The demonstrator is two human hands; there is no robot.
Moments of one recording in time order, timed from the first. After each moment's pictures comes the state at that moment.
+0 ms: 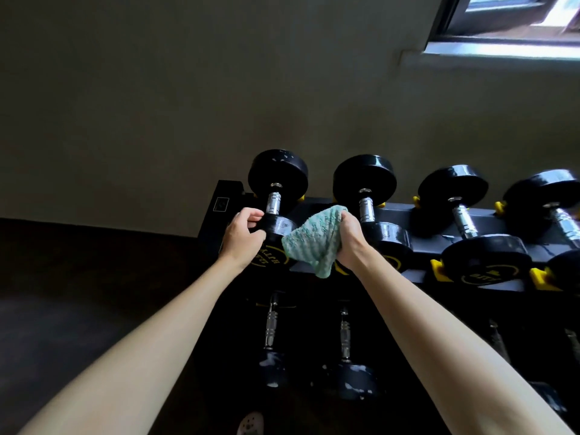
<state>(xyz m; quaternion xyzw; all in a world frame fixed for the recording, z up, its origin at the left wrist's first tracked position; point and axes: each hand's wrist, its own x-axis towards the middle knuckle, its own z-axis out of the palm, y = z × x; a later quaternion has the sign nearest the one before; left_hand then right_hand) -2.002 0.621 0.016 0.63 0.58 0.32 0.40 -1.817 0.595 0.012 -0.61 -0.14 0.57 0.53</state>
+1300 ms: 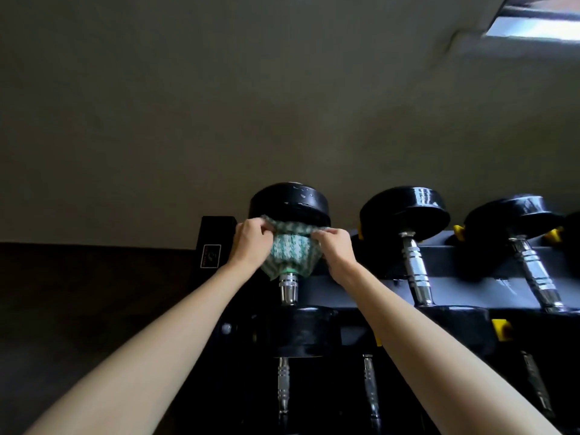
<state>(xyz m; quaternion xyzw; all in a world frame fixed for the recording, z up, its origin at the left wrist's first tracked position) -1.972 0.825 -0.030 0.69 0.61 0.20 0.34 -1.829 0.783 -0.067 -0.75 -0.19 0.44 0.45</state>
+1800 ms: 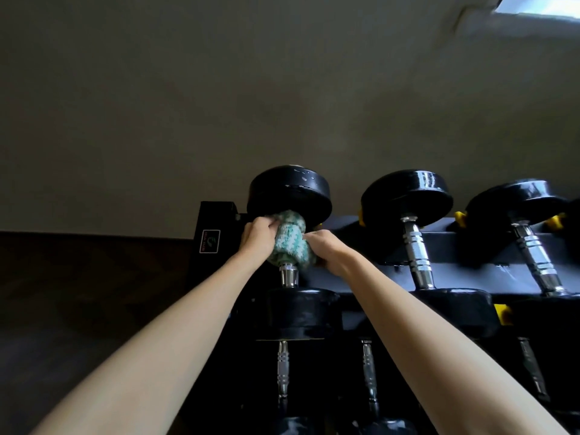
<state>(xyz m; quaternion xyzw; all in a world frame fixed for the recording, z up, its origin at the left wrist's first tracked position) -1.965 0.823 -0.066 0.68 0.61 0.11 0.40 -1.842 0.772 -0.076 -0.72 -0.24 0.56 0.32</state>
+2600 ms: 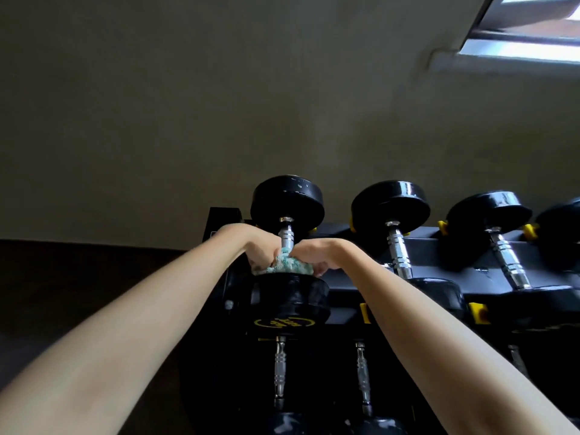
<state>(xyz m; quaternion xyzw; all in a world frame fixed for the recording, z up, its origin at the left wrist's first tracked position) -1.978 0.795 0.021 0.83 0.35 -0.34 0.28 -1.859 0.737 0.004 -0.70 -0.40 0.59 0.02</state>
